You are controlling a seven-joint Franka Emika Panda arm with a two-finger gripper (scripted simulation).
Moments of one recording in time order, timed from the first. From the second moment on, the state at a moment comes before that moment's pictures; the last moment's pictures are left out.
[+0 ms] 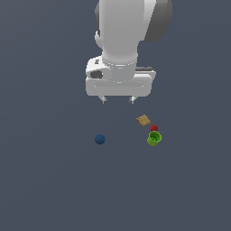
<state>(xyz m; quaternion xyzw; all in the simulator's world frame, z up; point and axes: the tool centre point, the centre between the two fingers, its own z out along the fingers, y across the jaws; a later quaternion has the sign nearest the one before) 0.001 0.009 0.310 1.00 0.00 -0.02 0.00</state>
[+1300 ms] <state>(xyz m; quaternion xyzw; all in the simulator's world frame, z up) 0.001 0.037 0.292 1.00 0.01 -0.02 0.01</state>
